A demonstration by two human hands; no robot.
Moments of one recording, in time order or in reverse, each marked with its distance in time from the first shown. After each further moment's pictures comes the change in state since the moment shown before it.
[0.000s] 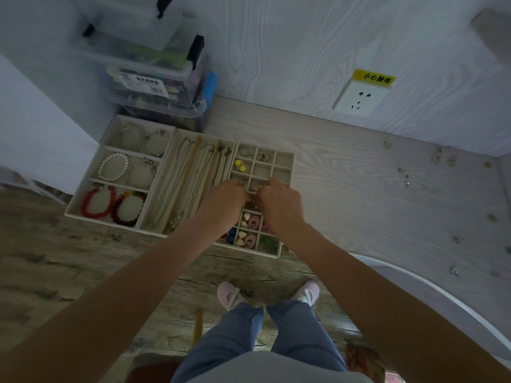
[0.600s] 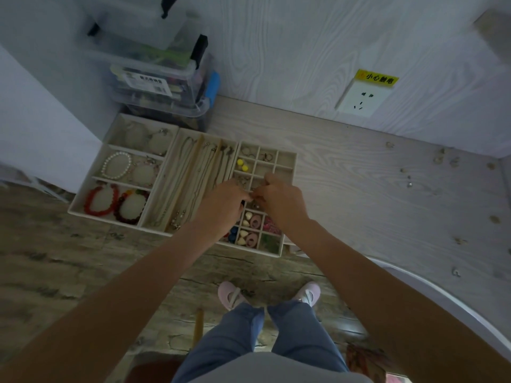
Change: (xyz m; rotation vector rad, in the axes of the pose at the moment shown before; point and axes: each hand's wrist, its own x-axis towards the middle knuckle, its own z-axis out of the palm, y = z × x) left_hand -0.007 0.000 -0.003 -0.057 0.017 -0.062; right_hand 0.006 0.010 0.001 0.083 -0.039 -0.116
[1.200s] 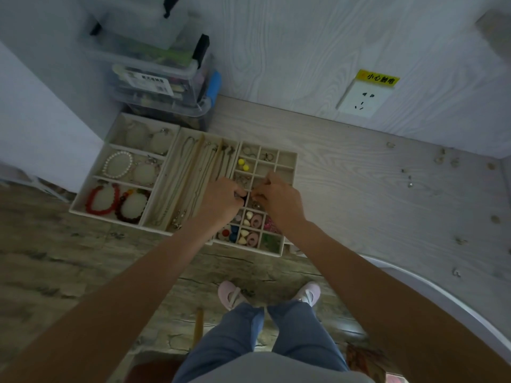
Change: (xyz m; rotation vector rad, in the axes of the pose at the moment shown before) left_hand 0.010 -0.004 -0.002 -0.260 0.000 -0.238; right_hand 0.002 -0.001 0.009 0.160 0.048 0.069
